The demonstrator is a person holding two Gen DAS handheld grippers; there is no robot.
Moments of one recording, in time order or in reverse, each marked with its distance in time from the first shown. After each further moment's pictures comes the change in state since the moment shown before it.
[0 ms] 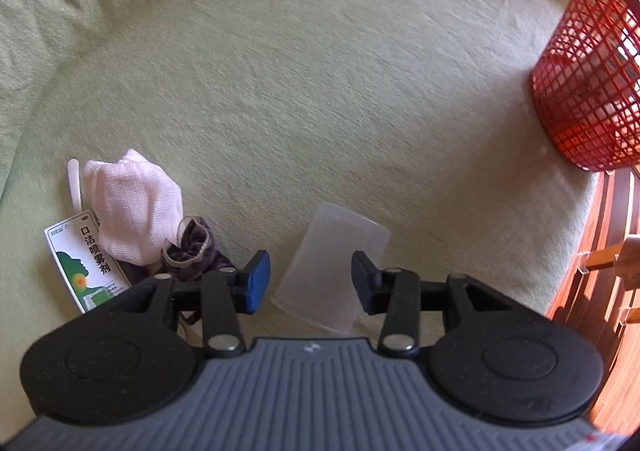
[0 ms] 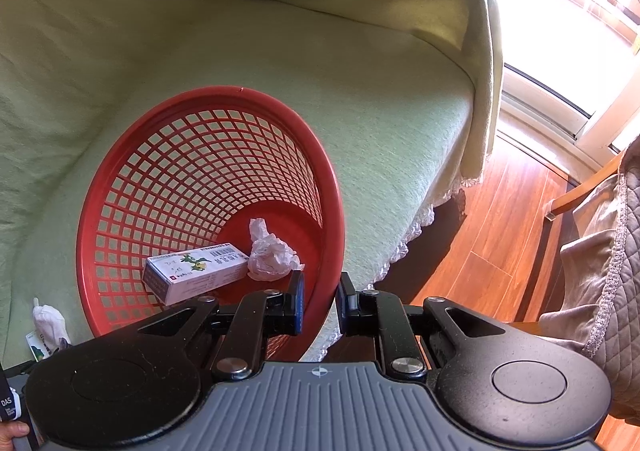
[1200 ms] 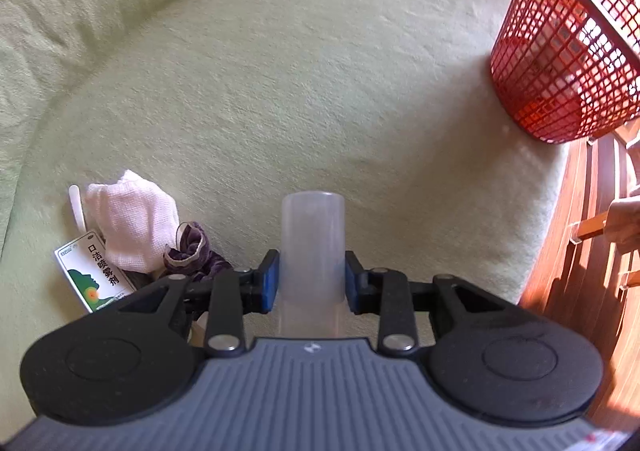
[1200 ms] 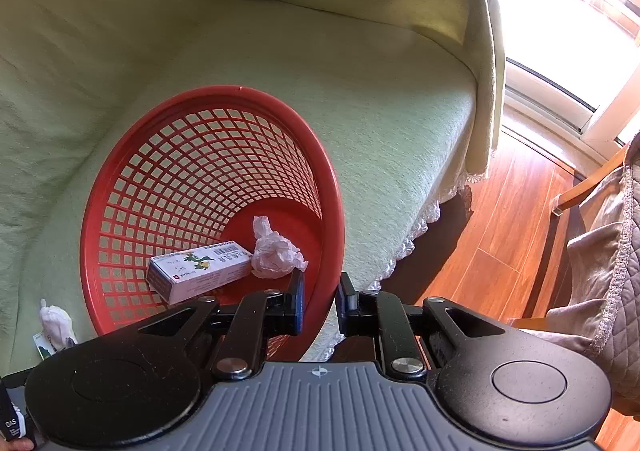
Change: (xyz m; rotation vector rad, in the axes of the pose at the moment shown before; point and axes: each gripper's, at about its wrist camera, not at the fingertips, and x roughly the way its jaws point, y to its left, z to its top) left arm -0.037 -0.012 -0.003 0.083 -0.020 -0.010; right arm -0.001 -0.004 -0.002 0.021 -0.002 0.025
